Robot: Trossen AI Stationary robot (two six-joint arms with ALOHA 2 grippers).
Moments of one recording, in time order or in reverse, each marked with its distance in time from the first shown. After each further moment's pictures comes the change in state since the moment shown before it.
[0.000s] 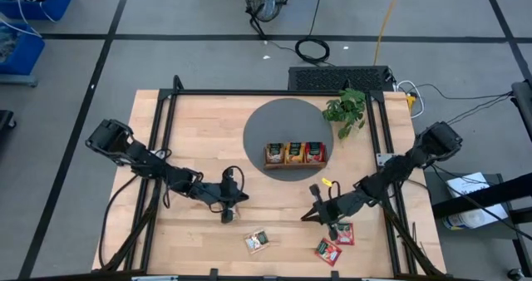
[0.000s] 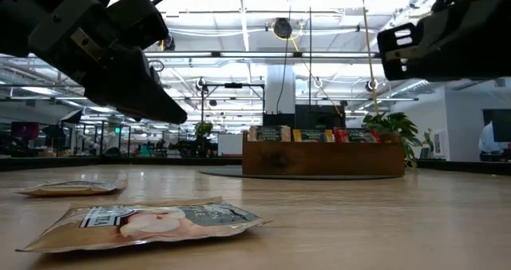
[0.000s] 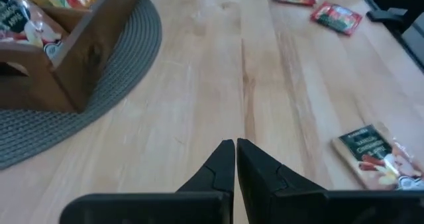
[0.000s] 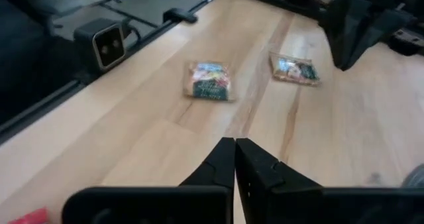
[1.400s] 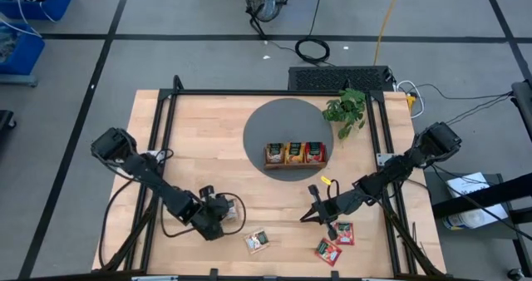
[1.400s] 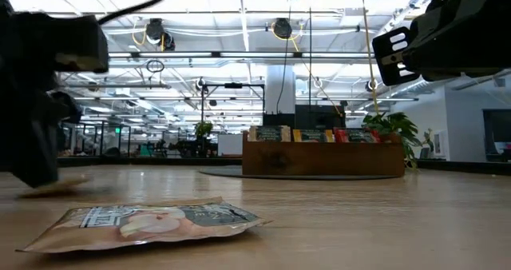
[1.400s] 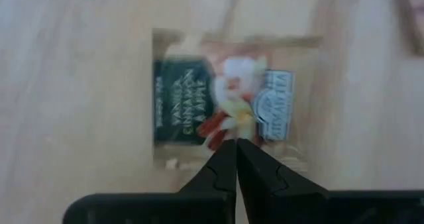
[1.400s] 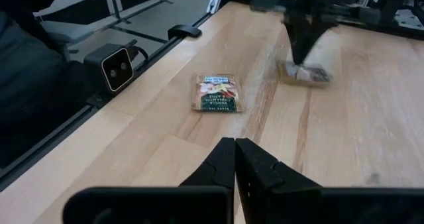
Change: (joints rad) left arm -0.235 0.098 0.267 -0.856 -0.016 -0.556; right arm -0.020 0.010 0.001 0.034 -0.052 0.087
